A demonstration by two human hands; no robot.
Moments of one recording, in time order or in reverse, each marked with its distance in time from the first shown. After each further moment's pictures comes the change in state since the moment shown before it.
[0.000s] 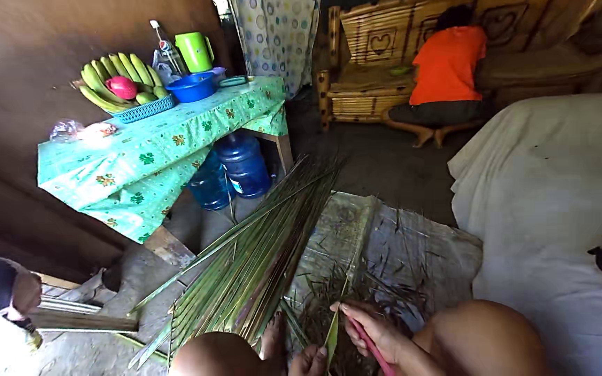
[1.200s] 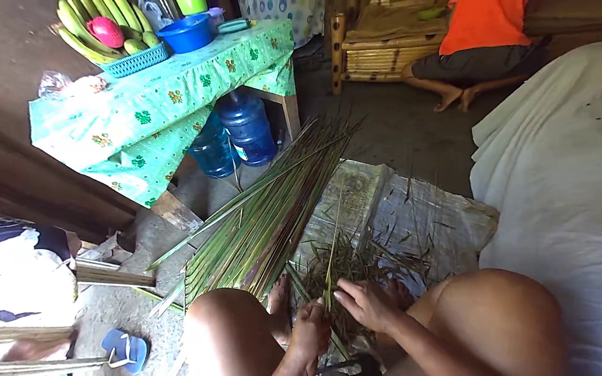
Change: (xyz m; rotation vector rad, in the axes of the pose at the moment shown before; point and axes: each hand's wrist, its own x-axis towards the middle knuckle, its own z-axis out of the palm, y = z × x) left_hand -0.001 0.021 0.013 -0.423 0.084 -0.178; right_hand -0.001 0.012 0.013 -1.231 0.040 -0.404
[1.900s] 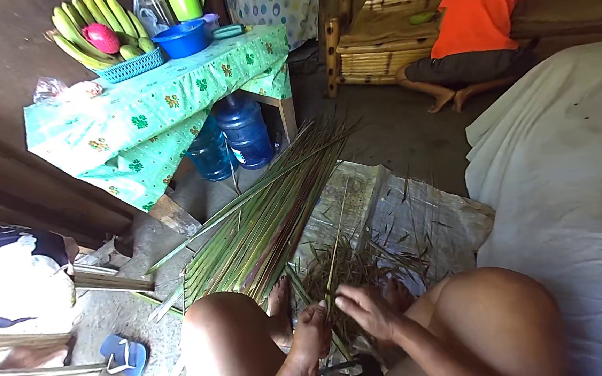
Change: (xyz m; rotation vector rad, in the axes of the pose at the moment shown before) left_hand -0.001 -0.004 -0.002 0.040 -0.031 0.014; right_hand -0.008 -0.005 -0.004 0.275 -0.014 -0.046
